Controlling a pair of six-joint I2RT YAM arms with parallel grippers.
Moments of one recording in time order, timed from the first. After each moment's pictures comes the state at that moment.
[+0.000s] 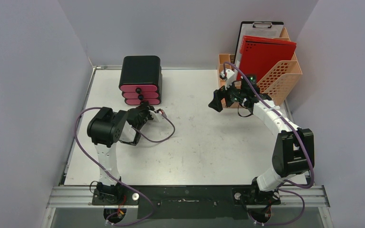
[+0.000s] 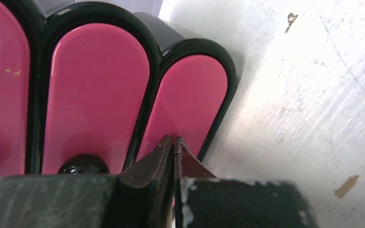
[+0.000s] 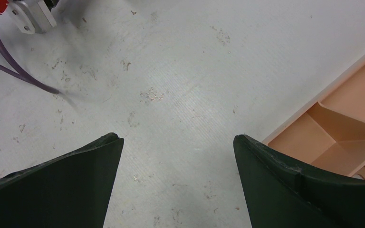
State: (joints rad) left arm -0.24 2.07 0.64 1.28 0.17 1.11; right arm 0.17 1.57 1.16 -0.24 -0.67 -0.28
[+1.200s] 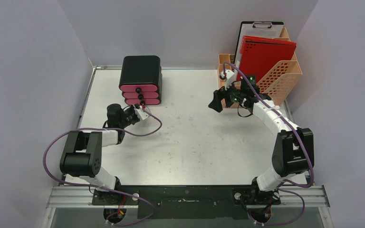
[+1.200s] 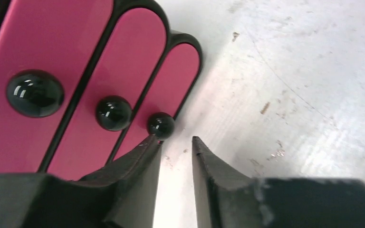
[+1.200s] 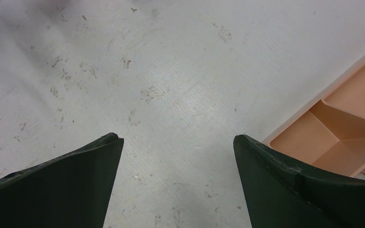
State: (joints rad) left arm -0.06 1.59 0.55 0.71 0.55 0.88; right arm 0.17 1.58 1.16 -0.25 -0.67 -0.28
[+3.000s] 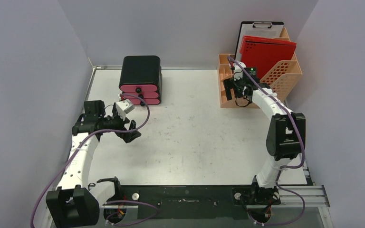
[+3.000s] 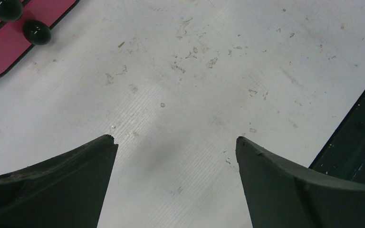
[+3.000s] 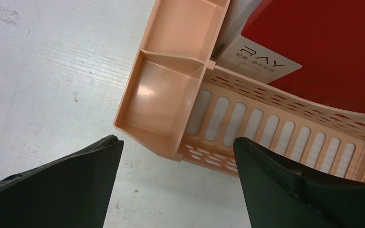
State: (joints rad) left arm 0.08 1.06 0.89 -0.74 0.78 0.59; right arm 0.11 1.79 1.38 -0.36 -0.10 -0.22
